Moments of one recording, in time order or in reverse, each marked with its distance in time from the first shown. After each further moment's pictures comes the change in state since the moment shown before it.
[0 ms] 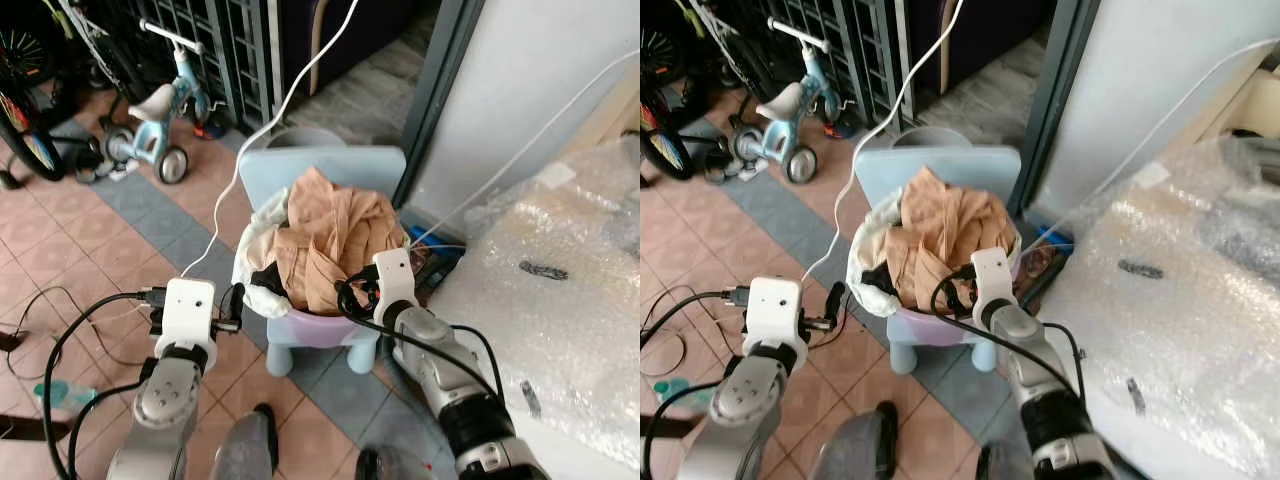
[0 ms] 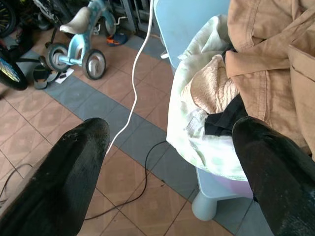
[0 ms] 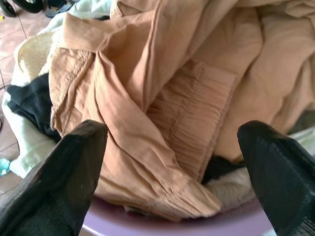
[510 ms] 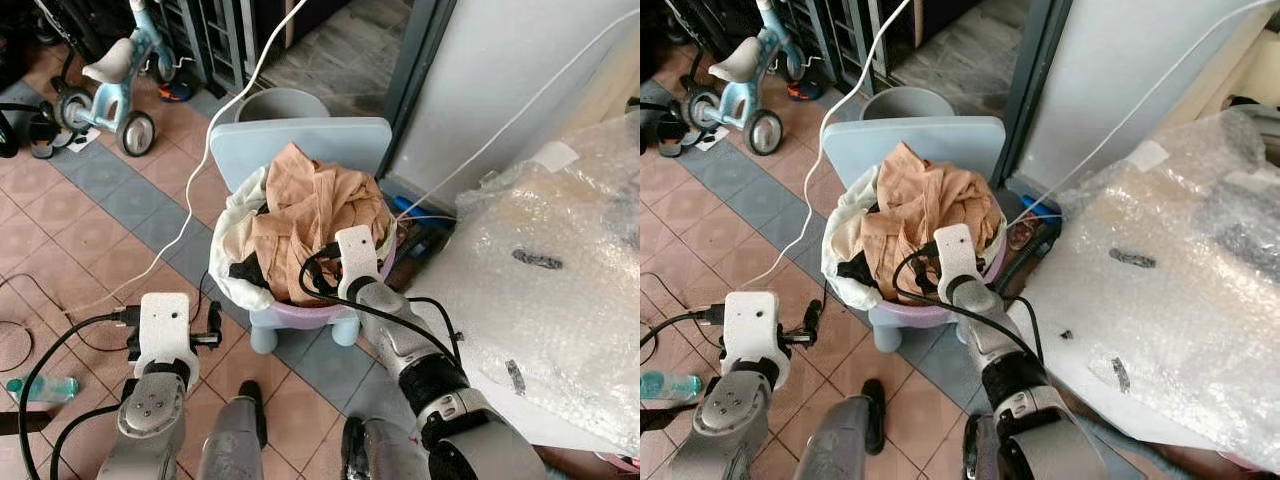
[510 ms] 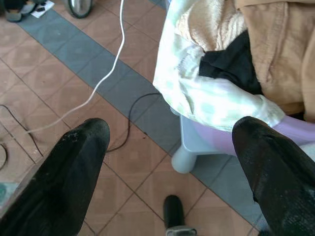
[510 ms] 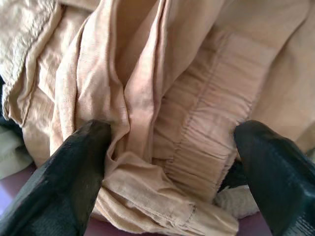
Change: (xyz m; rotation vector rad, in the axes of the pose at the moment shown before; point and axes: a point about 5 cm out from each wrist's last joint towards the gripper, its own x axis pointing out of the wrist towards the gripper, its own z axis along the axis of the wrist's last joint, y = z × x) left arm -0.016 -0.002 -0.012 -0.119 0.130 0.003; right arm 0.034 0.037 0.010 -0.094 0.064 -0.020
